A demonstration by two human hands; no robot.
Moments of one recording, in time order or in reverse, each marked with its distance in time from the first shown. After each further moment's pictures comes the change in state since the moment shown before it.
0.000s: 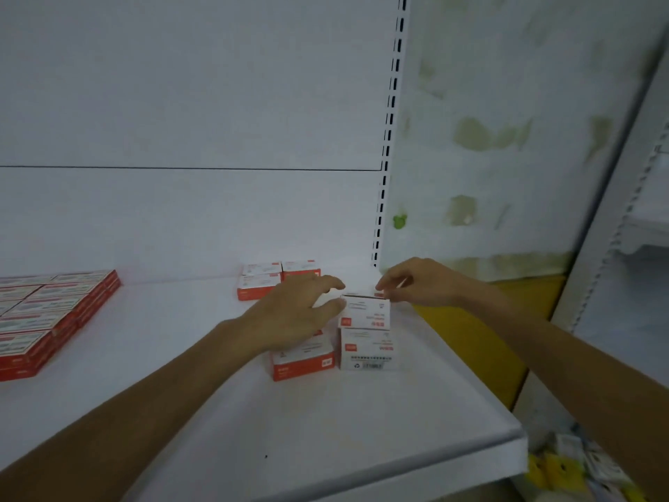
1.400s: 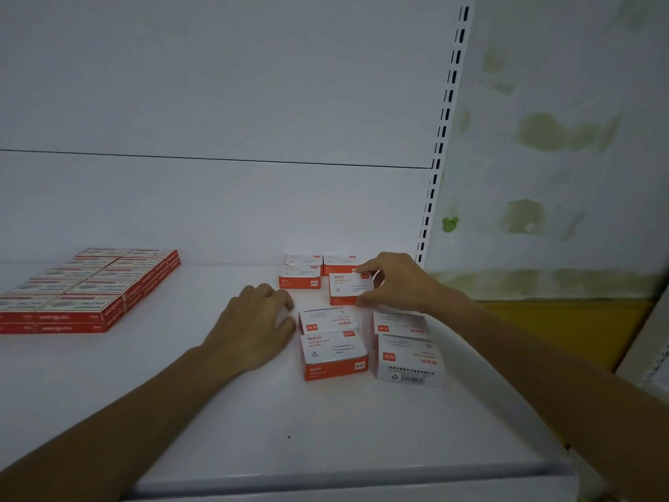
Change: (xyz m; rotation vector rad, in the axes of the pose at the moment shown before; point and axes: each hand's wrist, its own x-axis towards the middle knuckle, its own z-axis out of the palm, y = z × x) left_hand -0.052 -0.050 0.004 0.257 0.180 -0.343; right_hand 0.039 -0.055 0.041 -0.027 0.097 -0.258
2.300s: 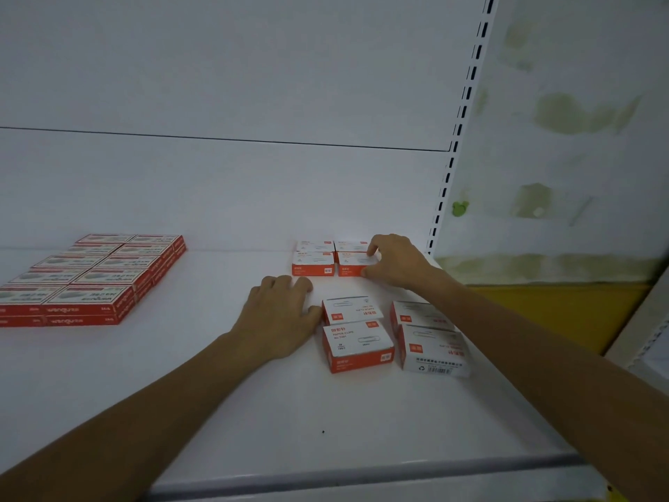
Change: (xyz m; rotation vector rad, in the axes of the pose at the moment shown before) left_hand 0.010 0.000 0.007 -0.009 -0.081 -0.005; right_hand 0.038 -0.006 0.021 -0.078 0.040 0.234
